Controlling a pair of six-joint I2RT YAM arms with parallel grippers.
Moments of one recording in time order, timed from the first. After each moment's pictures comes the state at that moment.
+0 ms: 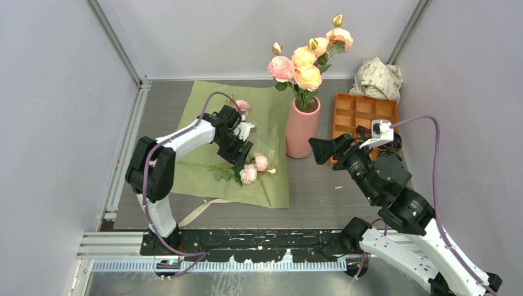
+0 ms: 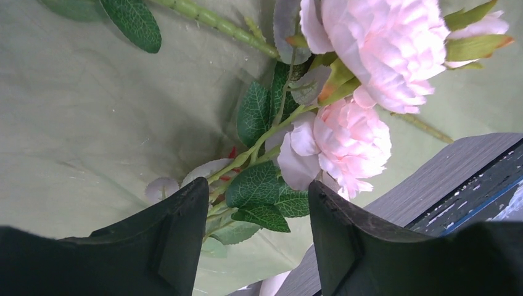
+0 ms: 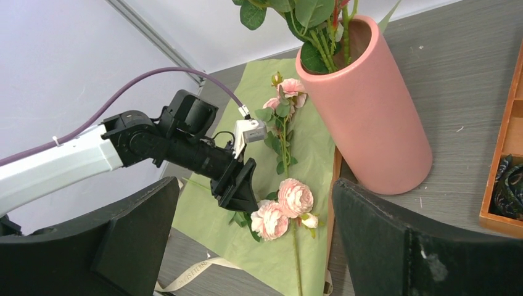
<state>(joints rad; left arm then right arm) -0.51 1.83 1.33 -0.78 0.33 0.12 0.77 0.54 0.95 -0.47 0.38 0.62</state>
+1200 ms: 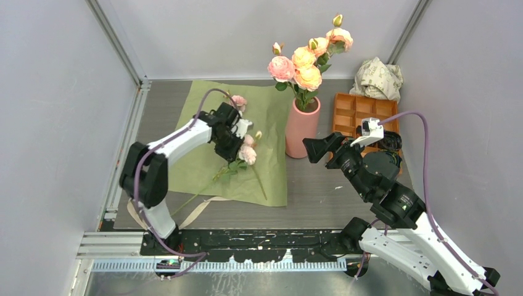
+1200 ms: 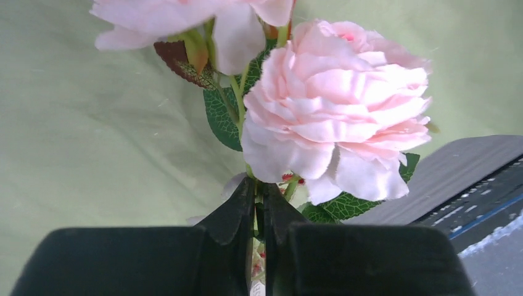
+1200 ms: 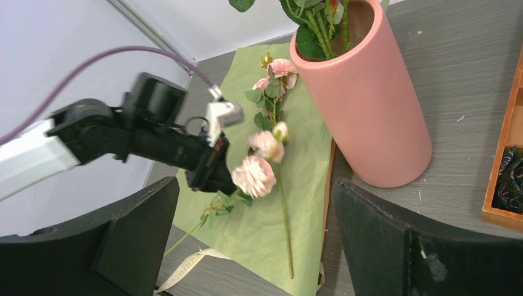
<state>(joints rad) -0.52 1.80 1.33 -0.84 0.22 0.10 0.77 0.59 0.92 -0.45 0.38 0.63</state>
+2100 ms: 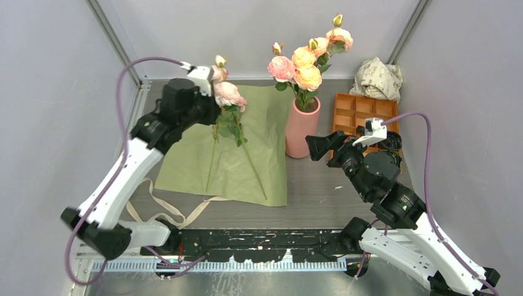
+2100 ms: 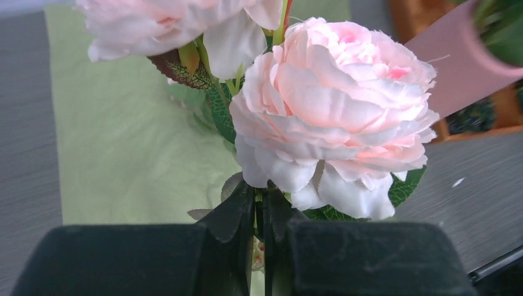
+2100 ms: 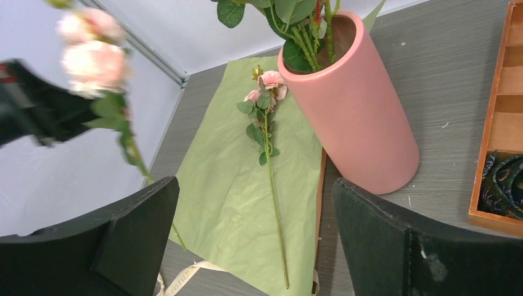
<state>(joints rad) -0.53 1.33 1.47 -0.66 -0.08 -0.20 0.77 0.58 0.92 -0.43 0.42 0.62</state>
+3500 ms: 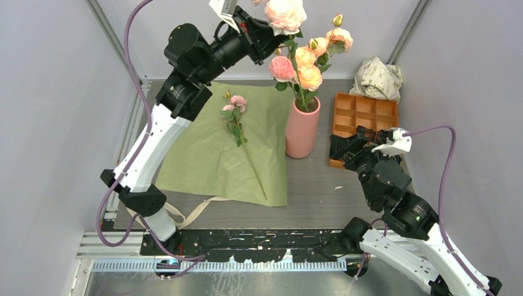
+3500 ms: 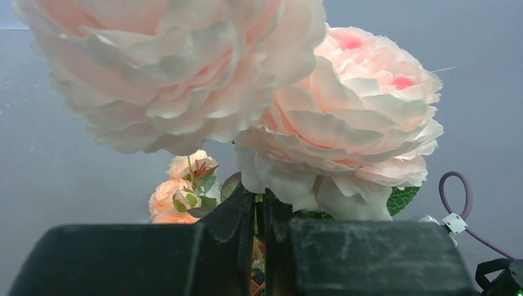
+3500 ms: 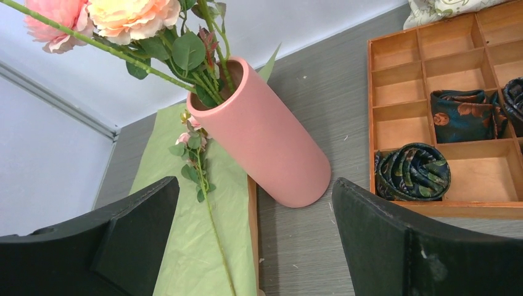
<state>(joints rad) -0.71 1.70 2.24 -0.13 0.32 -0.32 0.77 0.49 0.92 -0.56 0.71 0.60</state>
